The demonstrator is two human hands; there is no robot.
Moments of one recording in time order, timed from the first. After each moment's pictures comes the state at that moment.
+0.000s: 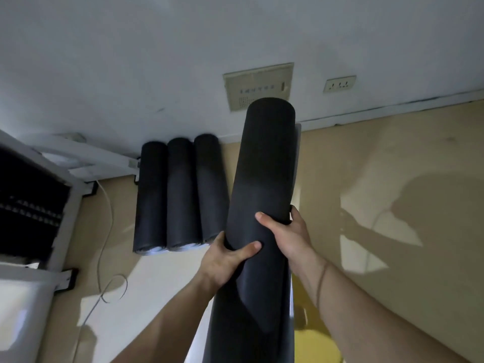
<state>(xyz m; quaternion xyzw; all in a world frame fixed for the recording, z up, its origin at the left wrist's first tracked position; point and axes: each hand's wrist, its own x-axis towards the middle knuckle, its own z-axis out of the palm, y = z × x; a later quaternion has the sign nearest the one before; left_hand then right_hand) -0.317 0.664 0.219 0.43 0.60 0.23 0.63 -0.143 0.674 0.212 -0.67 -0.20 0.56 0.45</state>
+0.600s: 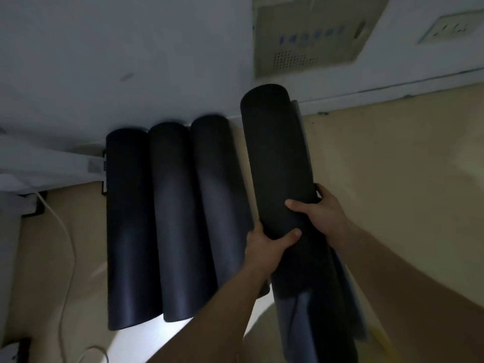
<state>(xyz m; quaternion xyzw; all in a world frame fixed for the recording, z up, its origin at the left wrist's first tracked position) -0.322 0.983 -0.042 0.37 0.65 0.15 0.64 -0.160 1.016 -0.029 -0.73 -0.24 0.55 0.34</state>
